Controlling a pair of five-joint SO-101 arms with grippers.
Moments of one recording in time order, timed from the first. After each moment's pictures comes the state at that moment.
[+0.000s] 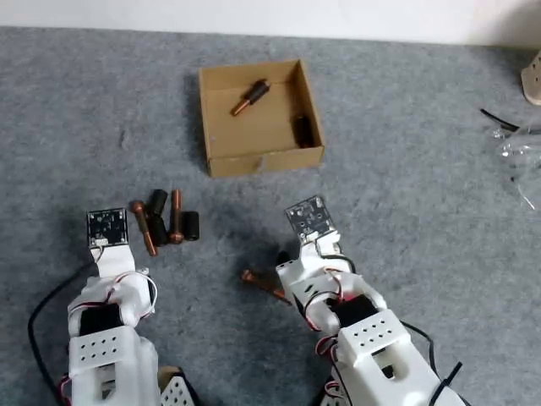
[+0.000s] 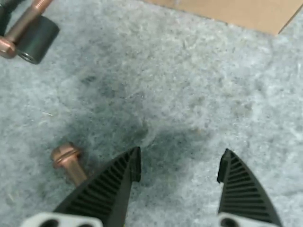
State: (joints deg) left arm -21.6 -72.5 94.5 45.8 -1.4; right arm -28.3 -55.4 85.6 22.3 3.6
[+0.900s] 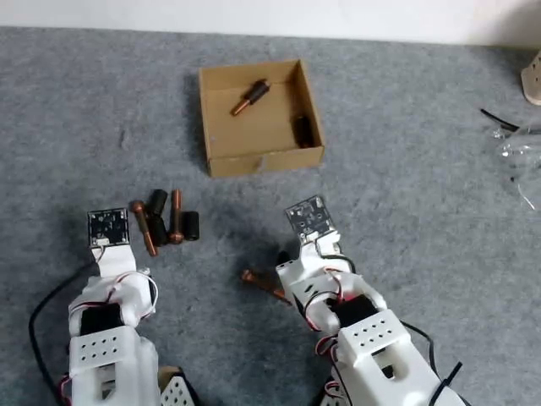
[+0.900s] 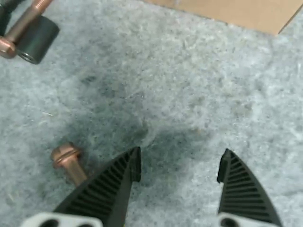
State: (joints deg) left arm -21.1 -72.5 94.5 45.8 -1.4; right arm -28.3 -55.4 85.6 22.3 3.6
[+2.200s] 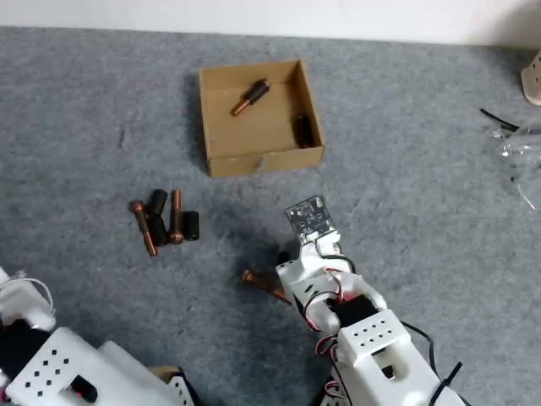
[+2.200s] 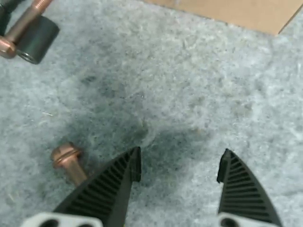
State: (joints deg) left arm -62.9 -72.5 65.1 63.0 -9.5; right arm -28.3 -55.4 85.6 22.3 3.6
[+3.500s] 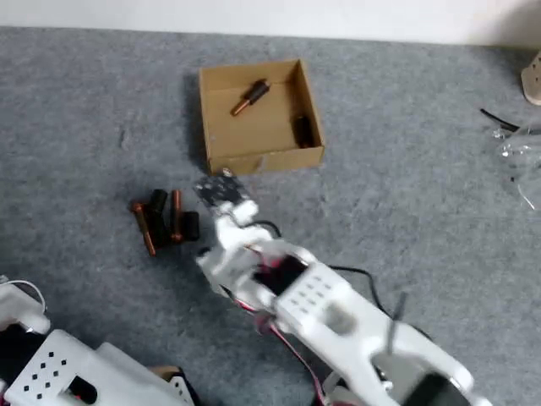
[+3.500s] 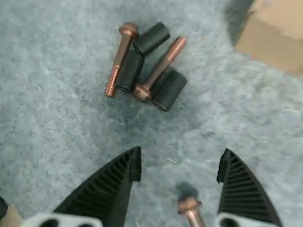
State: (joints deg) left arm -66.7 -72.5 64.6 62.5 -0.2; right arm -50.5 -26.7 48.5 34.9 -7.4
